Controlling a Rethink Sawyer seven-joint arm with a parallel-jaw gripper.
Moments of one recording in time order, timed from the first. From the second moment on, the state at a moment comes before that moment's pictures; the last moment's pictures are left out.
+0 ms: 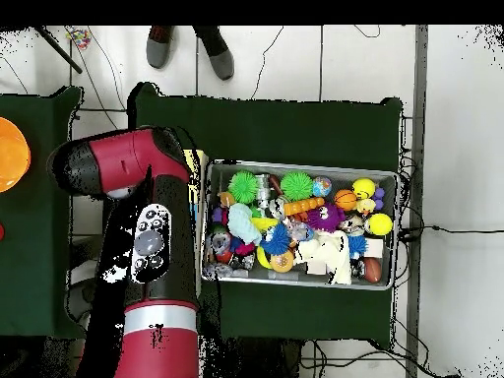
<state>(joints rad) 0.23 -0.38 -0.12 1.02 -0.05 0.83 1.90</state>
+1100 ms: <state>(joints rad) 0.11 -0.36 -0.05 0.95 0.00 0.87 1.90</state>
